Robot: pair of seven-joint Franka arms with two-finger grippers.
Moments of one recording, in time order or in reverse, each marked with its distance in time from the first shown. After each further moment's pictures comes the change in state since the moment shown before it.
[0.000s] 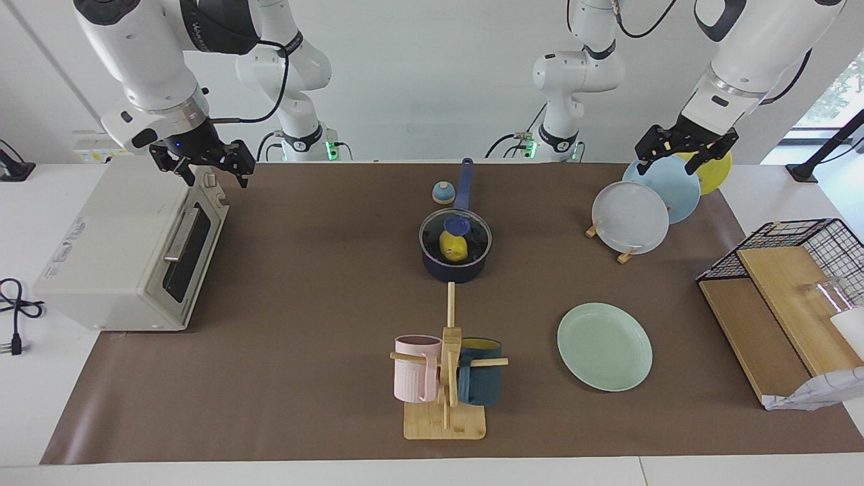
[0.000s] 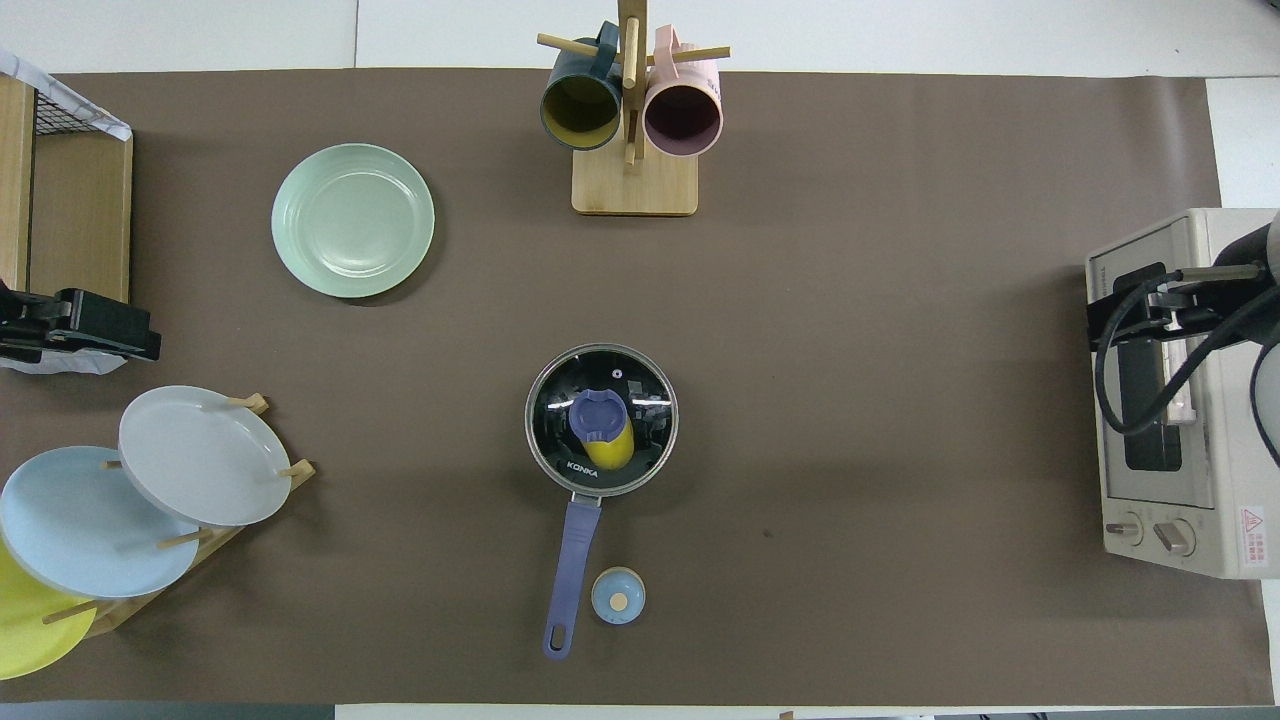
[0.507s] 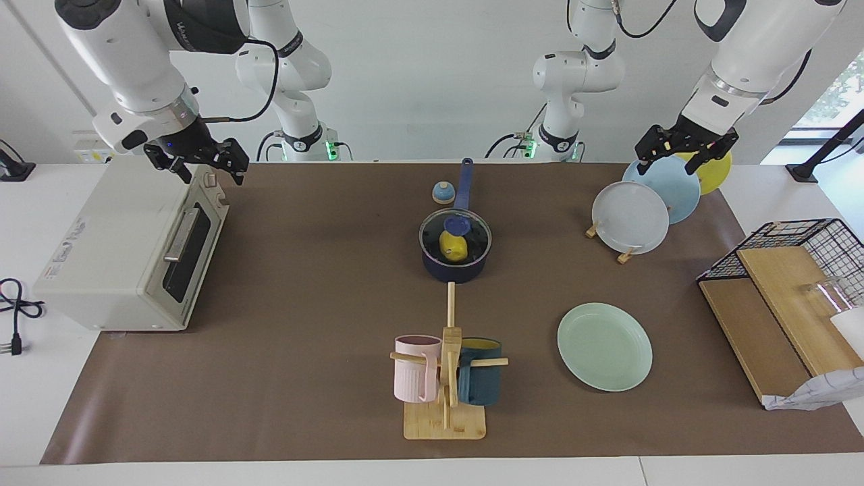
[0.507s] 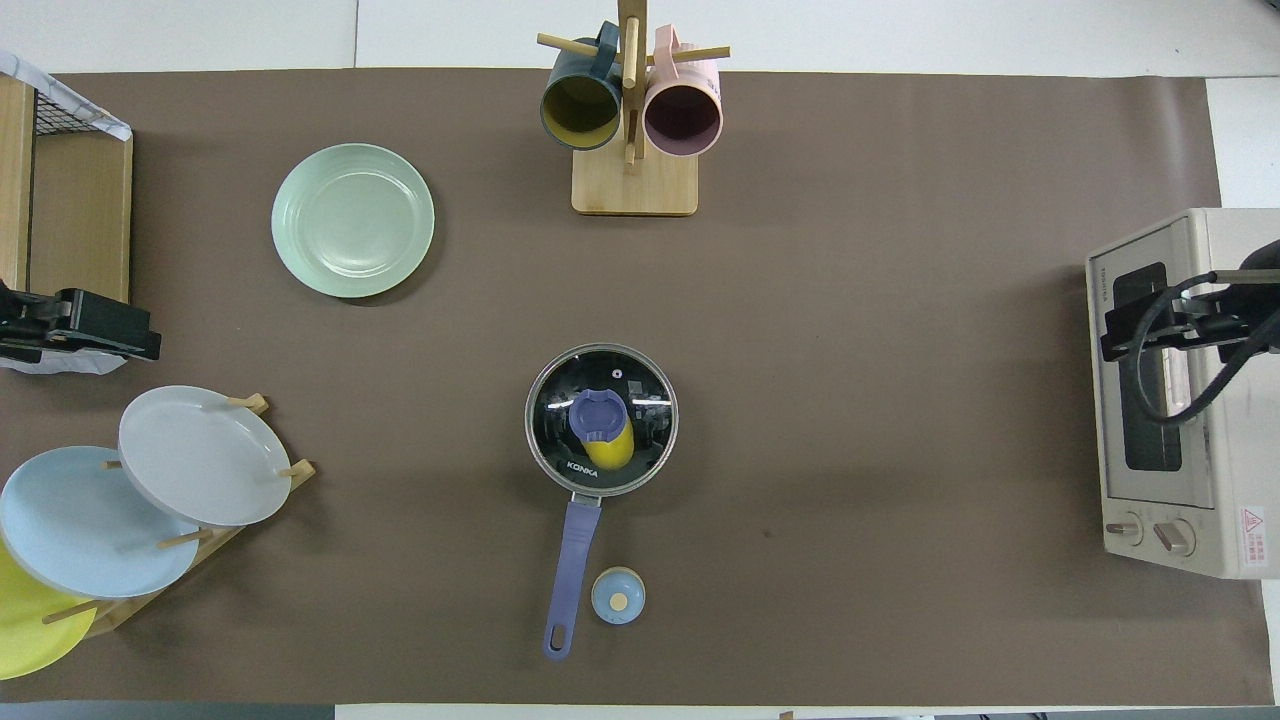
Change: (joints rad) left arm 0.000 0.000 0.000 0.000 0.000 0.000 0.000; right arm 0.000 0.000 -0.045 0.000 0.057 -0.033 -0.032
